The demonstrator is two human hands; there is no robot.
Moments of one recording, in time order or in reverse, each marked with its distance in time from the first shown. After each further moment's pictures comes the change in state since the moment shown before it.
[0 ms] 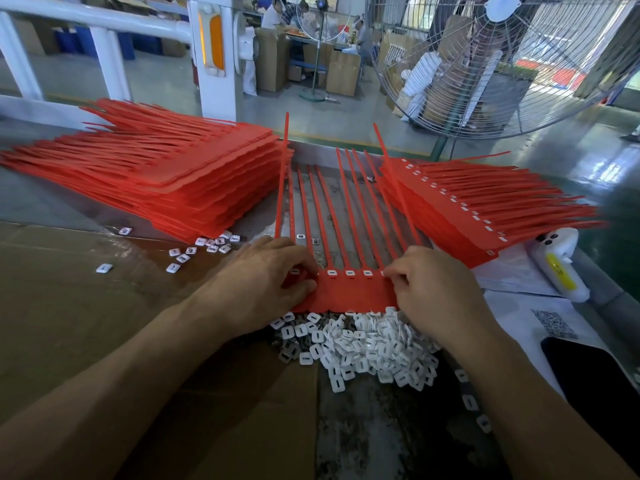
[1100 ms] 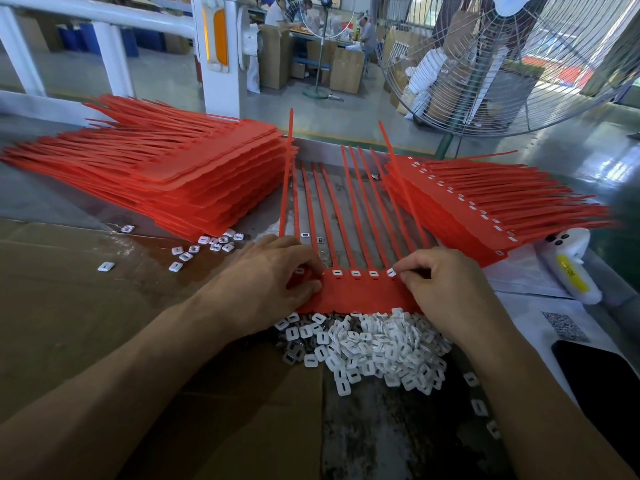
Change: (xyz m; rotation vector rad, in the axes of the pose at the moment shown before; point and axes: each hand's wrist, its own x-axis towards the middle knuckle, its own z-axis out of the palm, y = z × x) left_hand 0.001 0.000 -0.001 -0.009 -0.044 -0.018; right_hand 0.002 0.016 0.014 0.421 0.053 0.191
